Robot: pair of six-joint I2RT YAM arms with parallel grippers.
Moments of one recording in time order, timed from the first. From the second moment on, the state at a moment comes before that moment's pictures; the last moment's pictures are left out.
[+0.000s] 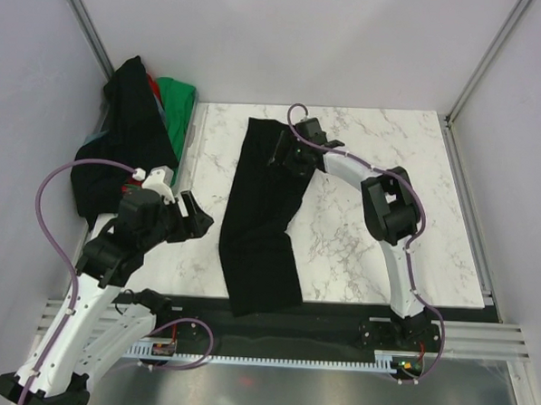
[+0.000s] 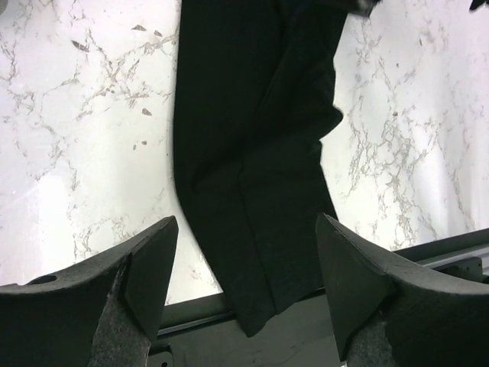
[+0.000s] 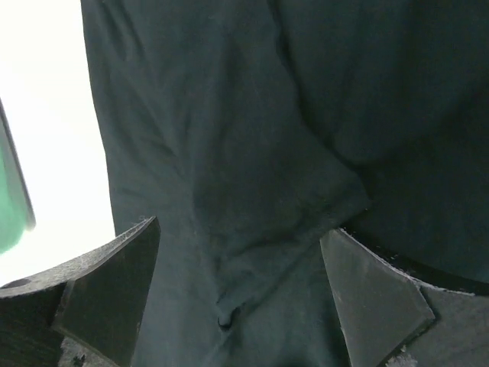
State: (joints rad) left arm -0.38 0.65 0.89 -0.83 0.00 -0.54; right arm 0.50 2.25 1.72 -0.31 -0.13 0.75
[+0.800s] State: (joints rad) left arm -0.41 0.75 0.85 -0.79 0.01 -0.55; right arm 0.36 2.46 2.10 -0.31 -0.25 0.56
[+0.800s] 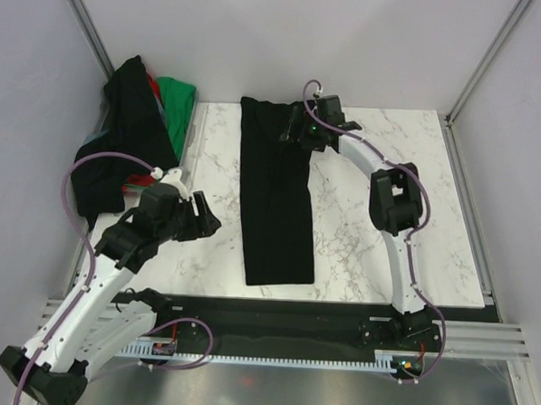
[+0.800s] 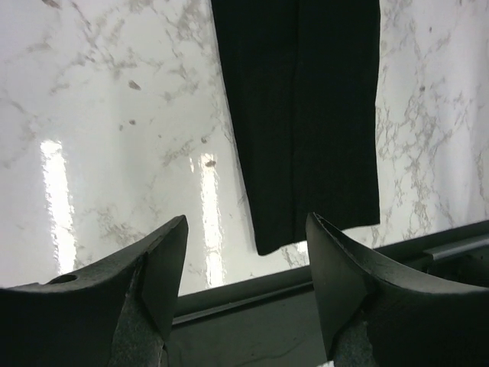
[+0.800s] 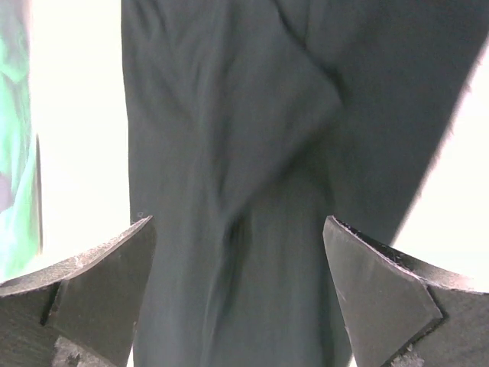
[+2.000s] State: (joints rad) left arm -0.76 1.16 0.39 -0.16 0.08 -0.98; right arm 0.96 1.25 0.52 -0.28 0.17 0.91
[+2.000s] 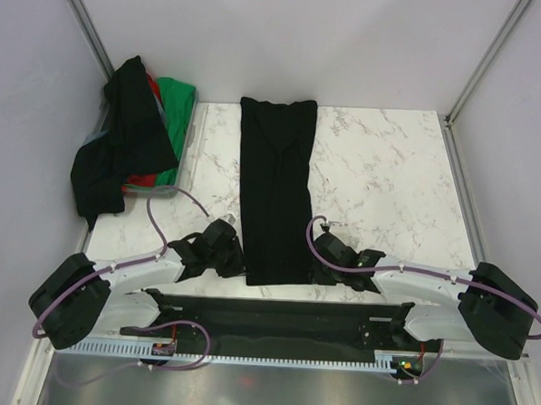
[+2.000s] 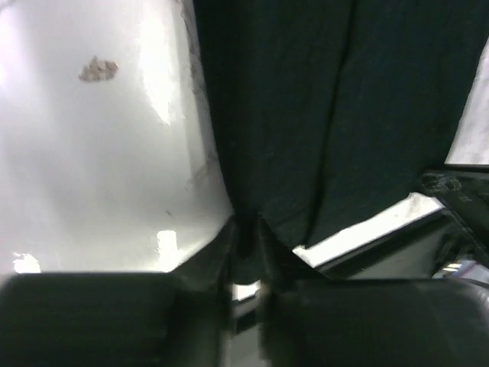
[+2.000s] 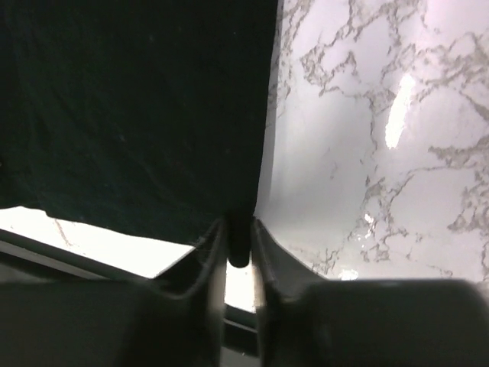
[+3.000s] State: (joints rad) left arm -0.77 0.69 0.28 -0.46 0.09 -1.05; right arm 1.09 0.94 0.42 -0.37 0.16 1.09
